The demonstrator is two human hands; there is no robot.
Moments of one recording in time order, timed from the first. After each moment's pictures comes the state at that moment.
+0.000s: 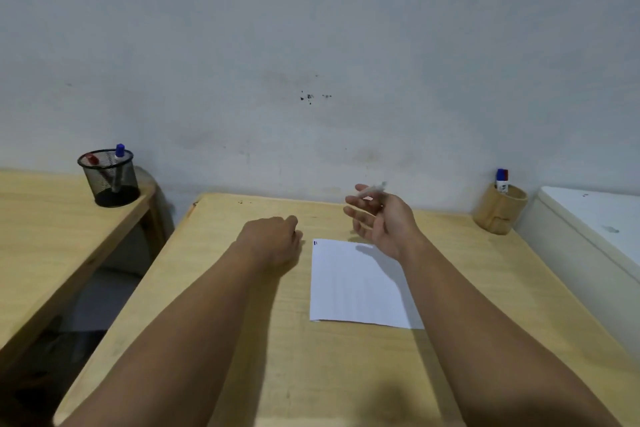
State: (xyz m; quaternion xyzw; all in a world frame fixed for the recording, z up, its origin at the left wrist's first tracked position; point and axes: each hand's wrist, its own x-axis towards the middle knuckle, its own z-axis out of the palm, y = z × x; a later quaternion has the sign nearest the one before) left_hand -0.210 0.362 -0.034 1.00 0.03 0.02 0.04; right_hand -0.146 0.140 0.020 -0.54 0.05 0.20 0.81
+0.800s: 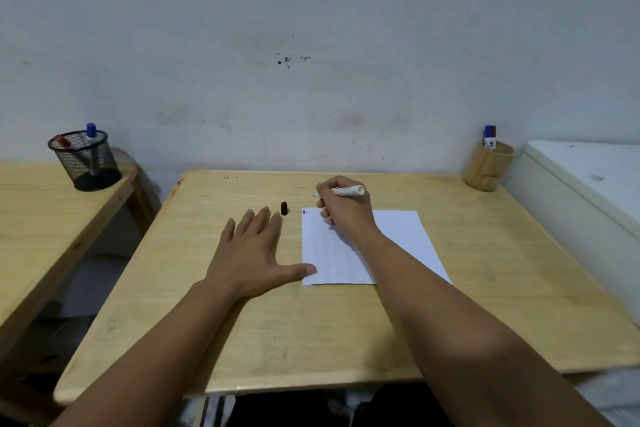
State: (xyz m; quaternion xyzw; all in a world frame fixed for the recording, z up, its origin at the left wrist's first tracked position) left_hand -0.292 0.347 -0.064 0.99 0.04 0.03 0.15; right_hand -0.175 0.174 -0.038 -0.75 -0.03 0.05 0.66
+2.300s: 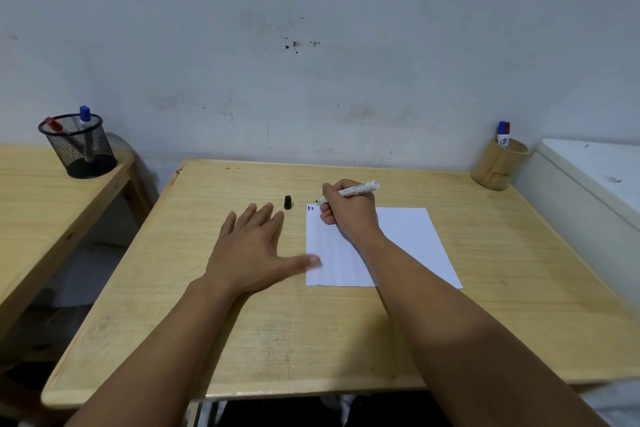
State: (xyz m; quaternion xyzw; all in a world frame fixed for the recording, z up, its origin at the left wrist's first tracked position) left_hand -0.291 0.349 -0.061 0.98 0.04 0.04 0.18; right_hand -0.156 0.182 -0.068 -0.71 -0.01 0.05 0.70
